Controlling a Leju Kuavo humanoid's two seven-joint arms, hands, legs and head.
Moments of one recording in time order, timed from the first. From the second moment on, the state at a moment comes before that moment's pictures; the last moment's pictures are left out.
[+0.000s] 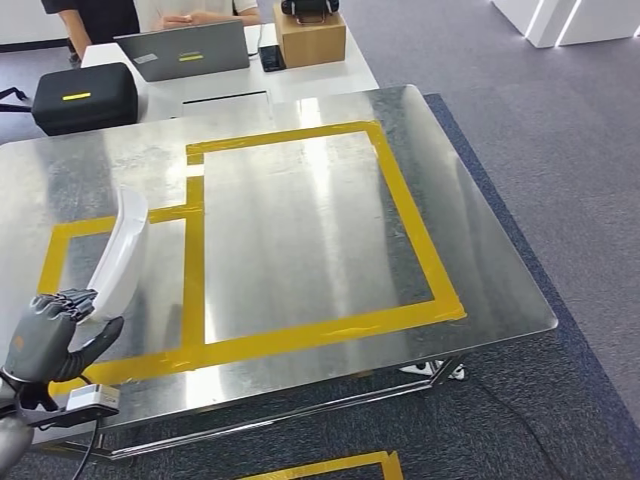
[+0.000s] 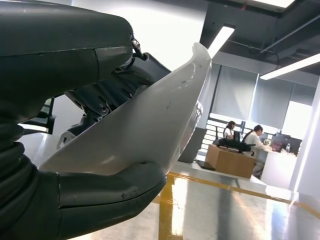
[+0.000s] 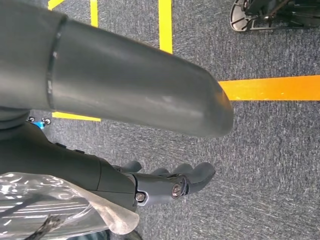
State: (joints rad) left arm 0.09 0.51 -0.17 -1.68 -0.82 0.43 -0.49; right arm -0.03 0.02 0.28 -0.16 0.08 -0.38 0.03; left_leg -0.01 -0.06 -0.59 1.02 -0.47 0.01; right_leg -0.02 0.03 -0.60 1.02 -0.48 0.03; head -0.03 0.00
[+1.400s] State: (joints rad) left arm 0.03 0.45 -0.13 -1.52 -0.92 0.45 -0.30; right arm -0.03 0.02 0.28 -0.16 0.08 -0.39 0.04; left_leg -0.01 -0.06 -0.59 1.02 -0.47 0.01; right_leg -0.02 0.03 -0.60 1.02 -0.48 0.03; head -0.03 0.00
